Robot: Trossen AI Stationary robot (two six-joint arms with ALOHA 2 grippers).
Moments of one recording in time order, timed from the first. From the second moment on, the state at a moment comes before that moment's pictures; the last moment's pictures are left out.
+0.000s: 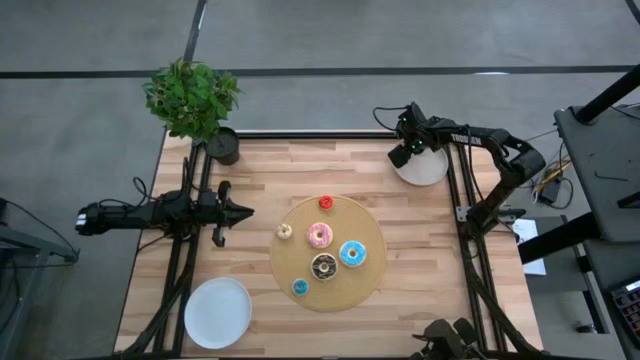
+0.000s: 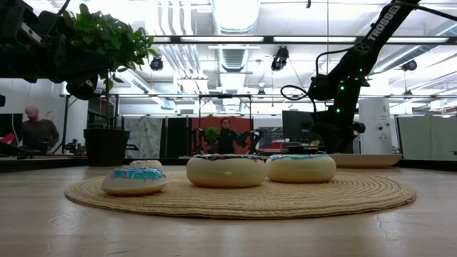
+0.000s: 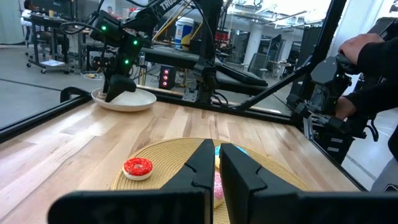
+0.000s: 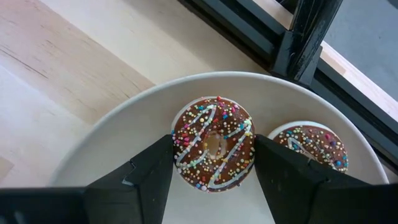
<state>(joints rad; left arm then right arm) 0.00 0.06 0.01 0.02 -0.04 -0.18 -0.96 1.65 0.91 -0.45 0.11 -0.03</state>
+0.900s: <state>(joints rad) 0.00 0.06 0.01 0.02 -0.04 -0.18 -0.96 1.65 0.91 -0.45 0.10 -0.03</state>
